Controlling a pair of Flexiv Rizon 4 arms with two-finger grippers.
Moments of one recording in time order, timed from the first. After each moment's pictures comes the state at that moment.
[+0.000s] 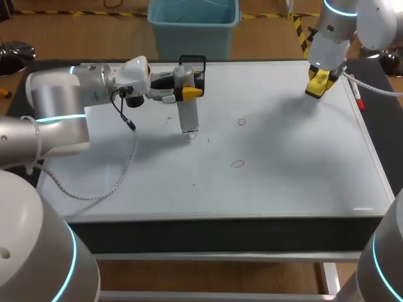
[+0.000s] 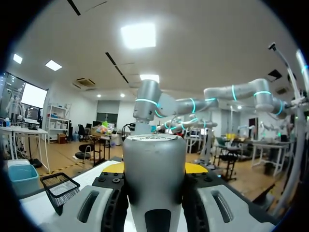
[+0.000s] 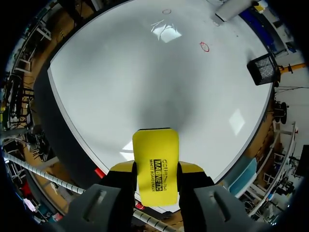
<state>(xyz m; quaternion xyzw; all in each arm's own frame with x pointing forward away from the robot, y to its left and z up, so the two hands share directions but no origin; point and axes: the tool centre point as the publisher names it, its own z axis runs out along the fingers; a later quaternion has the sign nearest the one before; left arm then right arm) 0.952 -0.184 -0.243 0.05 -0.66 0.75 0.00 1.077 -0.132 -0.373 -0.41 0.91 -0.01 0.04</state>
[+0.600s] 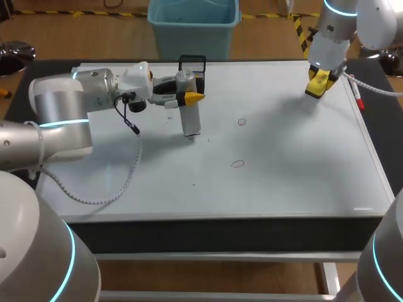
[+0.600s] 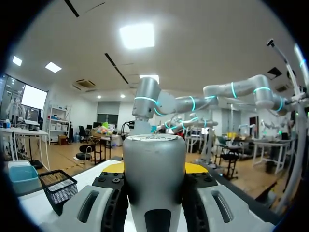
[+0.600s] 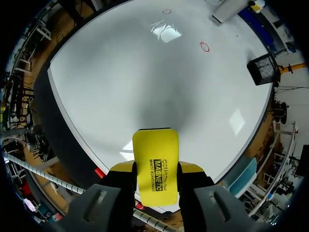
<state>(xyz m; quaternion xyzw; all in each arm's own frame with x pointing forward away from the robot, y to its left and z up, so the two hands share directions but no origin) 0.949 -0.188 -0.254 0.05 -0.66 0.75 0.00 1.077 -0.132 -0.373 -0.40 0.91 -0.01 0.04</state>
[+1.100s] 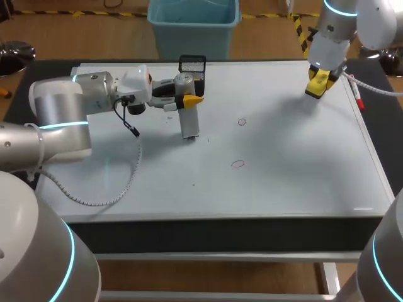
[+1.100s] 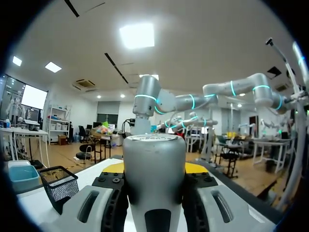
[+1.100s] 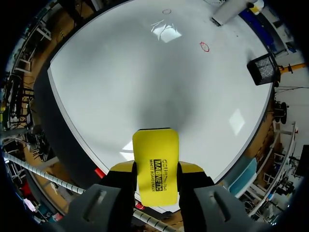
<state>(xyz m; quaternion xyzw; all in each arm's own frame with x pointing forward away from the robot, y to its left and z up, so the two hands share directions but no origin) 0.950 -0.185 -0.266 0.05 -0.66 0.75 0.00 1.077 -0.132 -0.373 -0.40 0.91 -0.01 0.04</state>
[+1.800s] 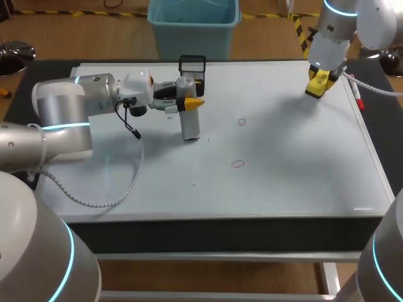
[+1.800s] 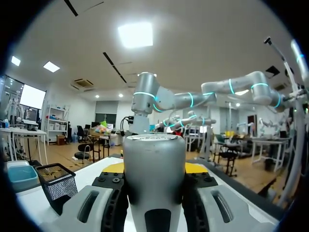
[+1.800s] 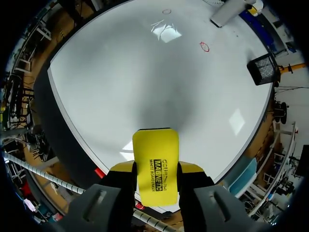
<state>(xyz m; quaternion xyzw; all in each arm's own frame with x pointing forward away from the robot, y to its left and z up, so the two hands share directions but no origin) 0.949 -0.188 -0.274 0.04 -0.66 0.75 0.00 1.077 -0.132 -0.373 -0.41 0.91 -0.01 0.04</state>
